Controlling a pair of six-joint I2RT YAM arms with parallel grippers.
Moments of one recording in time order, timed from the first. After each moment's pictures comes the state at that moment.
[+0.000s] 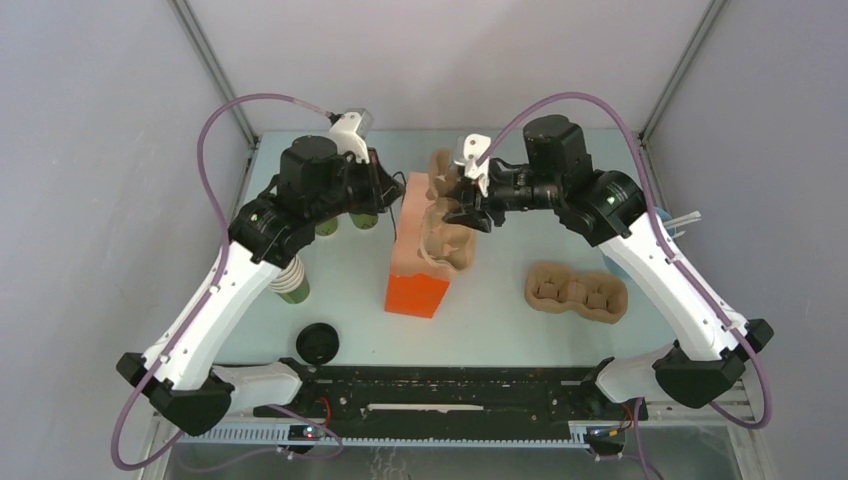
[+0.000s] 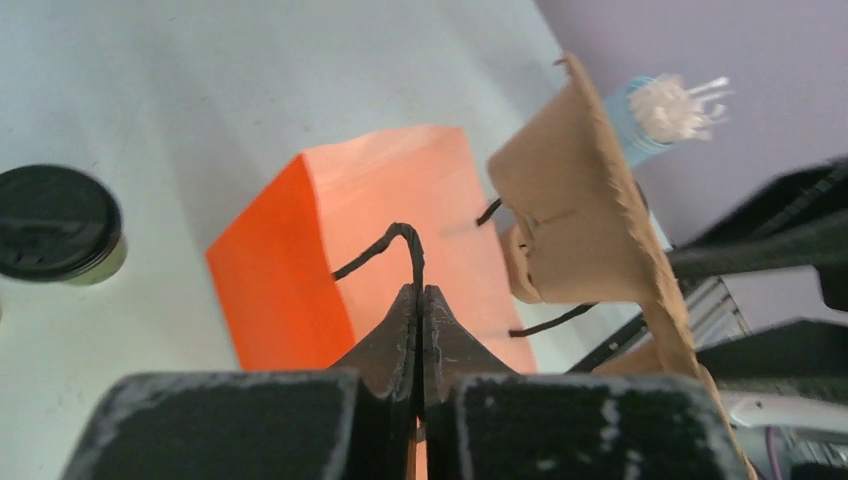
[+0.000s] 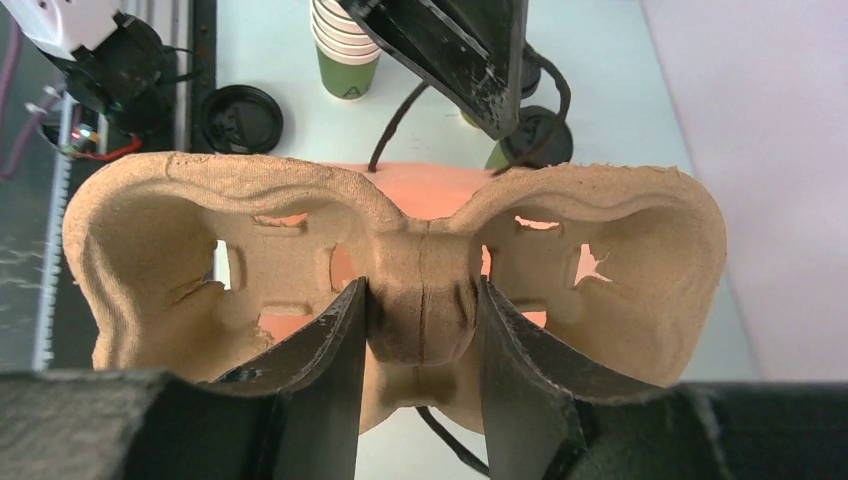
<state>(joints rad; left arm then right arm) -0.60 1.21 1.52 -0.69 0.05 -0.41 0.71 1.39 1.74 -0.79 -0.57 -0.55</state>
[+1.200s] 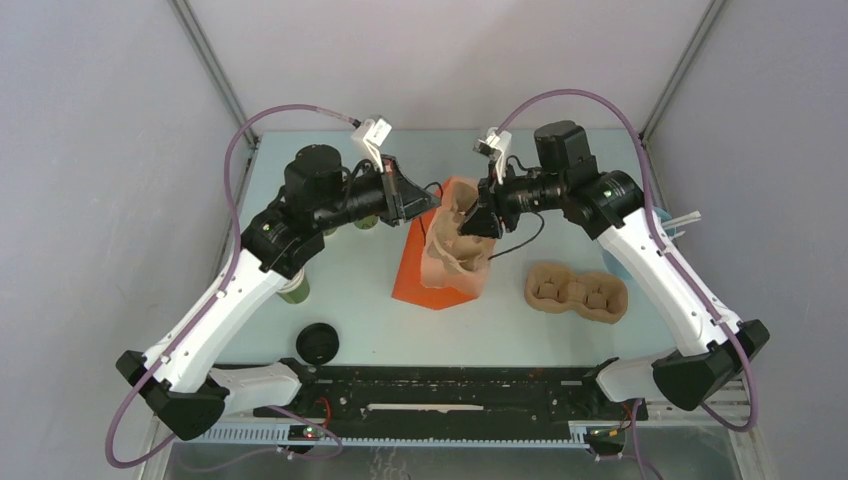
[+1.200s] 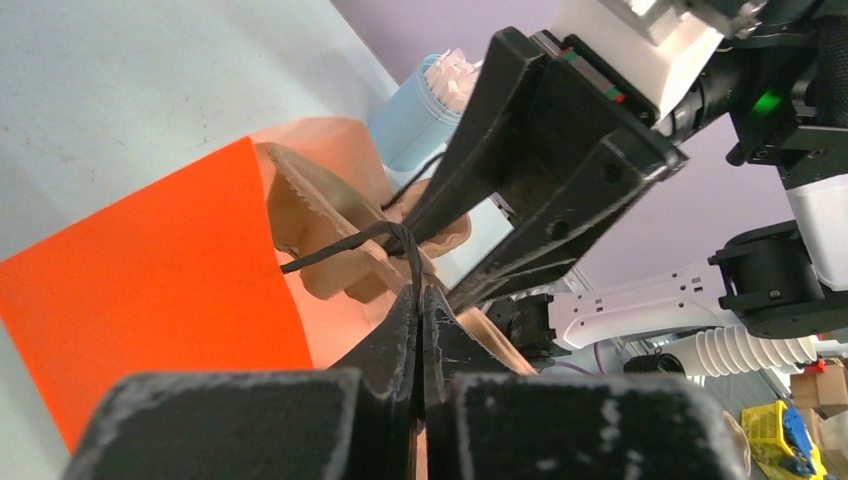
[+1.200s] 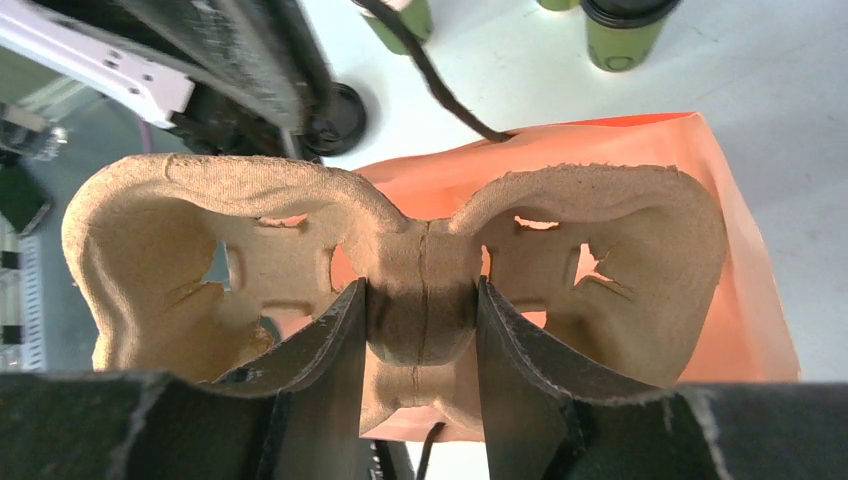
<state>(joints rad) -0.66 1.16 1.40 -0.43 0.37 -0.55 0.54 1.36 1.59 -0.80 -0.74 -0.10</state>
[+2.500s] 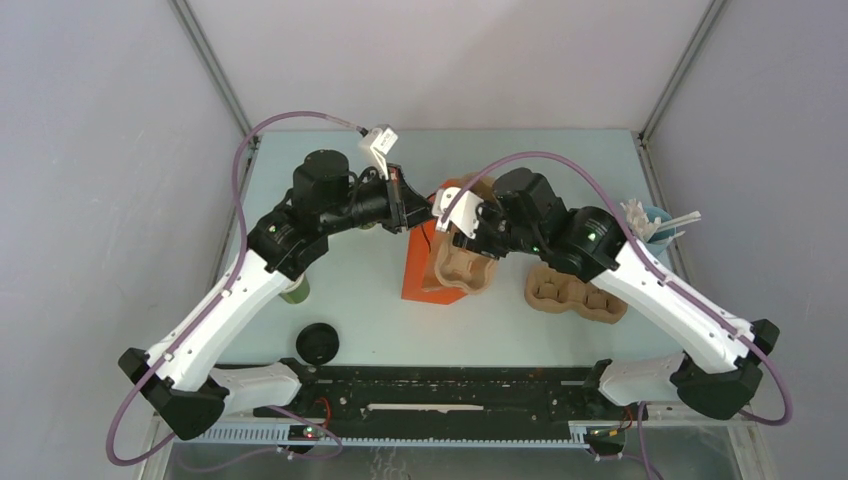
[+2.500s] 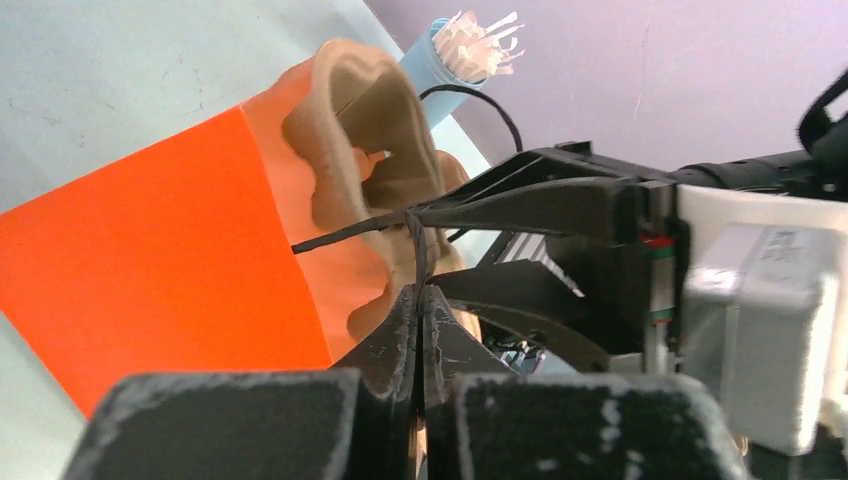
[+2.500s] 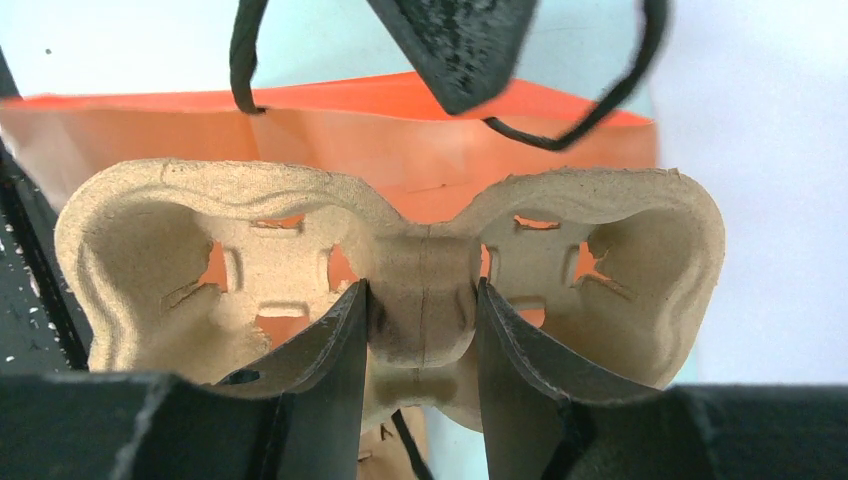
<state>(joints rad) -0.67 1.16 1.37 -0.44 0.39 -0.54 0.90 1.30 1.53 -0.86 -0.01 -0.58</state>
